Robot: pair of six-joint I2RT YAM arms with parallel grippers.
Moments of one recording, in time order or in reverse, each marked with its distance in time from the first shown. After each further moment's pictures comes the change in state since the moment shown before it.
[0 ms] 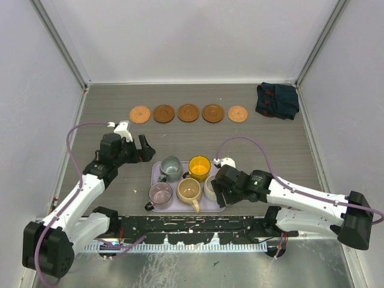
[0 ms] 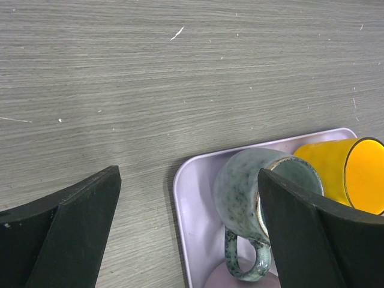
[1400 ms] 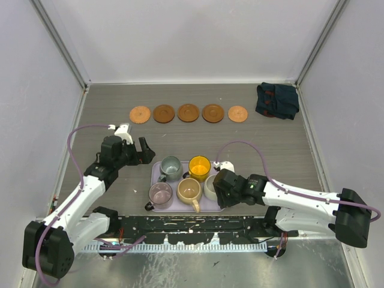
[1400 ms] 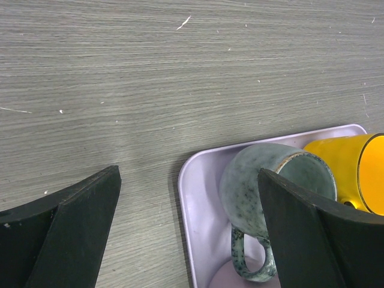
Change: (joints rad) left arm 0.000 -0.002 -0.043 0.023 -0.008 -0.001; right arm 0.003 0.034 -0.108 0.146 0.005 0.054
